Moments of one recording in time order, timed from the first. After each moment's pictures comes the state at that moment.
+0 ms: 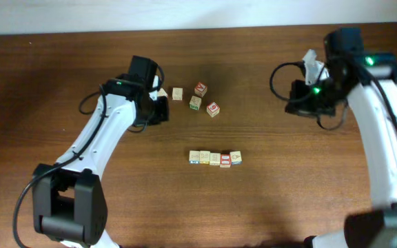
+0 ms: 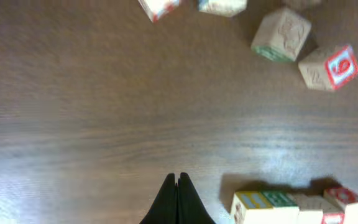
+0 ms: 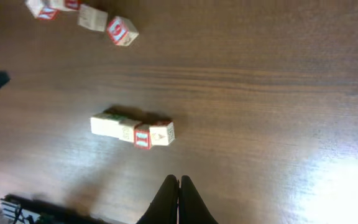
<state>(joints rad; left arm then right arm) -0.25 1.82 1.44 -0.90 0.09 -0.31 -0.01 1.62 1.68 -1.37 -0.35 0.10</state>
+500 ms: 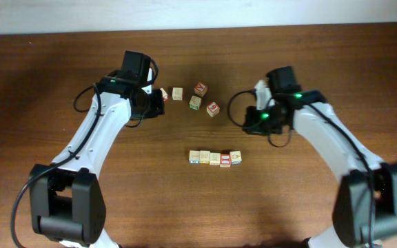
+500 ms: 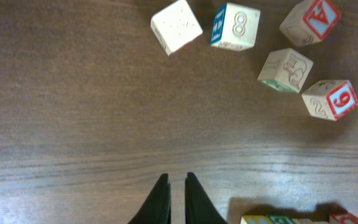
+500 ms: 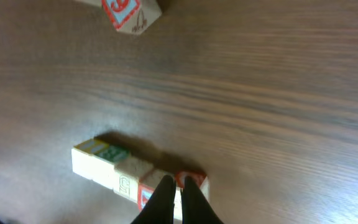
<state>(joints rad) -0.22 1.82 1.44 -0.84 0.07 -0.31 0.22 1.75 1.22 -0.76 -0.40 0.28</state>
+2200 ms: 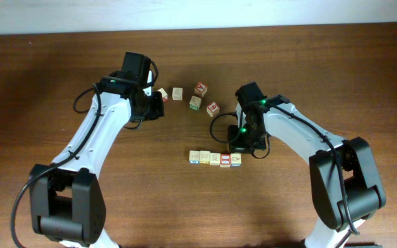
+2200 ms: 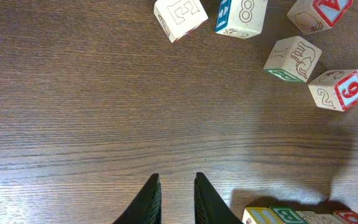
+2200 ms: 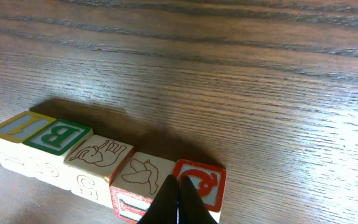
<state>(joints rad) -0.22 1.82 1.44 -0.88 0.07 -0.30 0.35 1.89 1.22 -0.85 -0.32 0.36</state>
